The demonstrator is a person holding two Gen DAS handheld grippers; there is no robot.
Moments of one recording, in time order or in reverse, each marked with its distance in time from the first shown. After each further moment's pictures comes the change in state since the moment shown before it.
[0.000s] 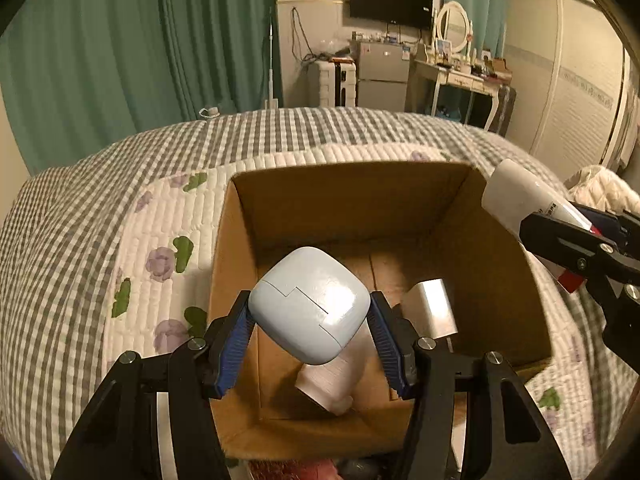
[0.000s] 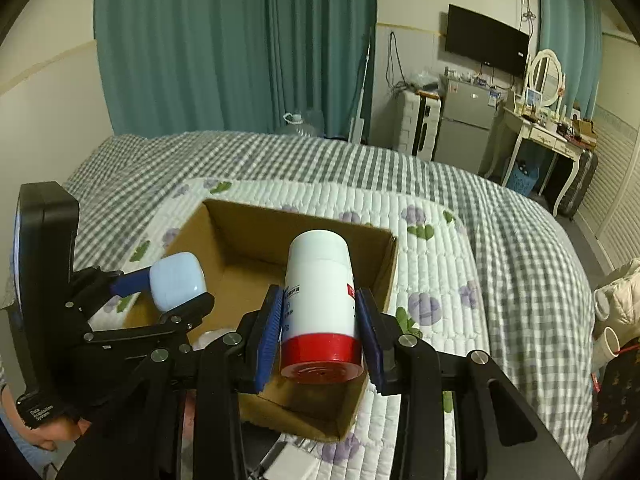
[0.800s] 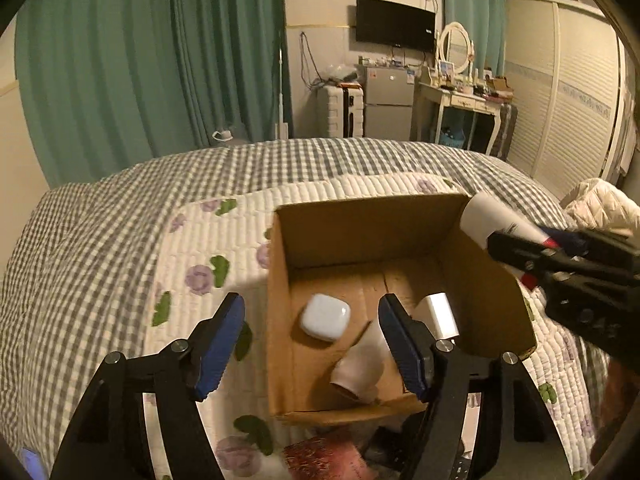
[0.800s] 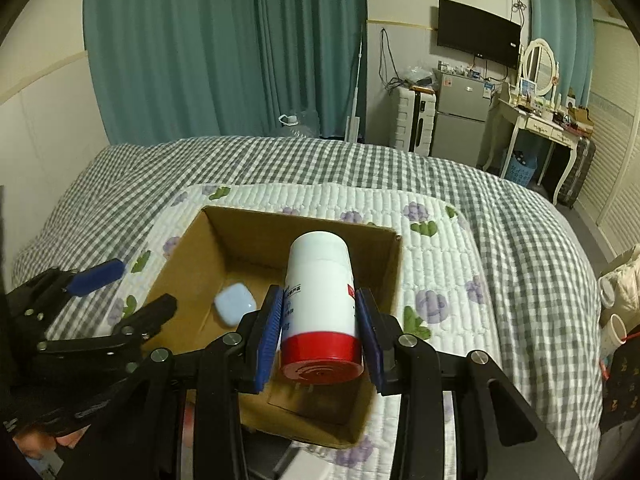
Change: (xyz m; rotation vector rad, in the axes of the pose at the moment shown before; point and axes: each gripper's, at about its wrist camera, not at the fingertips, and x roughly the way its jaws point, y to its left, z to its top) left arm -0.053 0.025 0.001 -0.011 -0.097 0.029; right arm 0.001 0.011 0.004 0.056 -0.001 0.006
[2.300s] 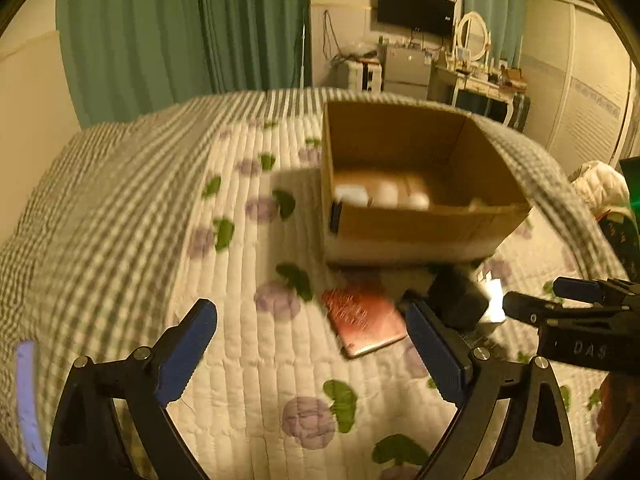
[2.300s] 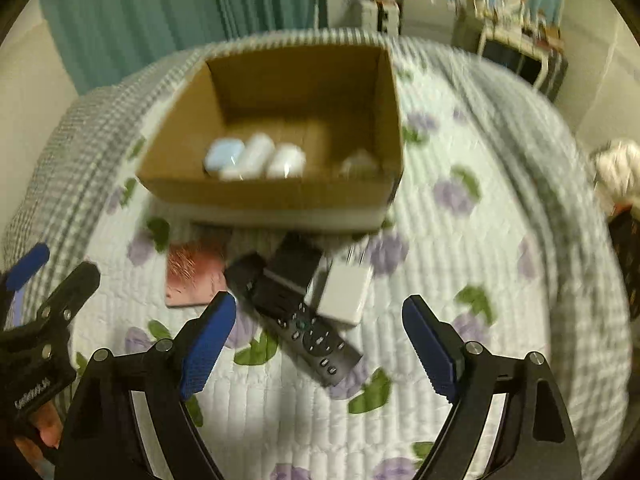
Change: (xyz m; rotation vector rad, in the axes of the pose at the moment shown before) left arm -0.049 0.031 -0.128 -0.068 0.095 0.032; right arm -0.020 0.034 -0.137 0.169 0.302 -0.093
